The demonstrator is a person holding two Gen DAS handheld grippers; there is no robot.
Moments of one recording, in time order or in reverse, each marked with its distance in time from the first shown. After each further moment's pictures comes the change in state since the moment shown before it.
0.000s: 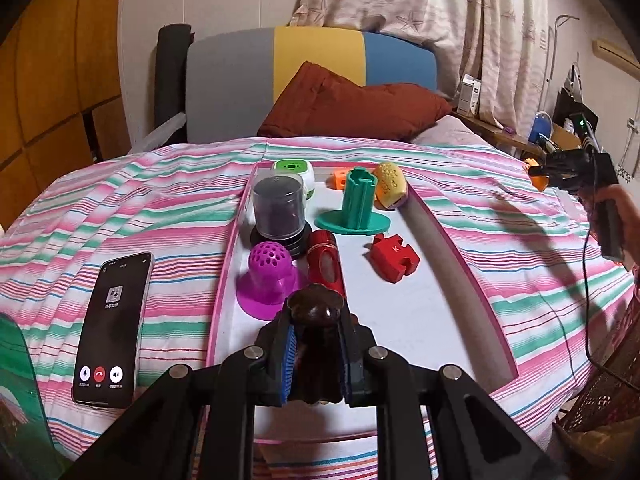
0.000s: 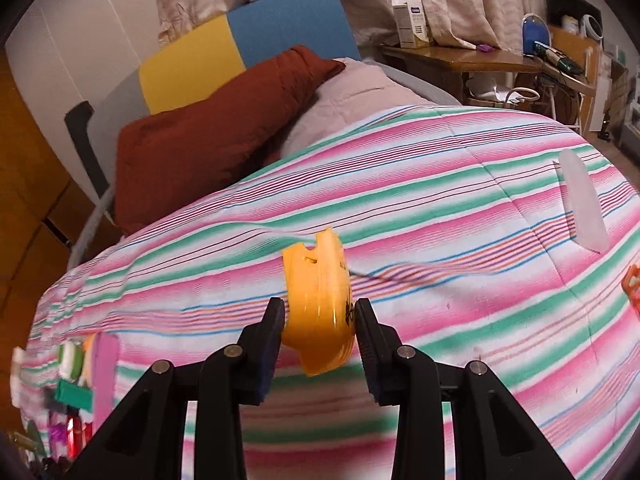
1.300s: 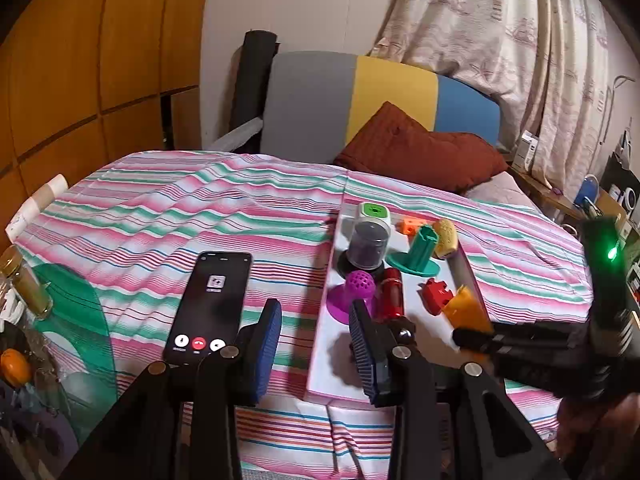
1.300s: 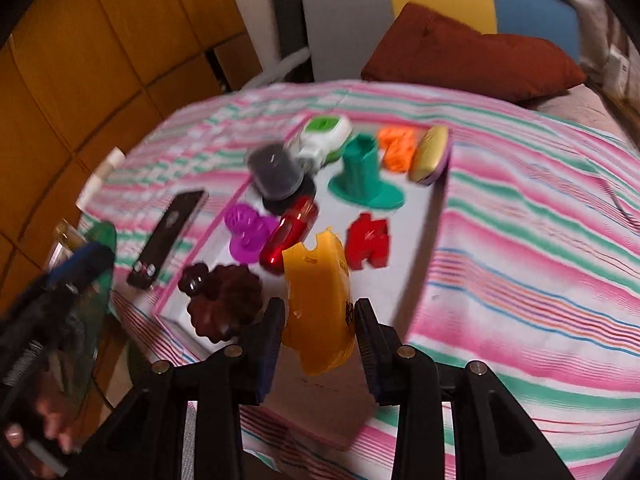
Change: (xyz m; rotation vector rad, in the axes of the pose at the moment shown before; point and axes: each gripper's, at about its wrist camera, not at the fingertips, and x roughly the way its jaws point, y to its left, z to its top) left arm -0.074 0.047 0.011 -0.222 -0.060 0.157; right arm -0.047 0.281 -0.218 -0.501 0.249 0.285
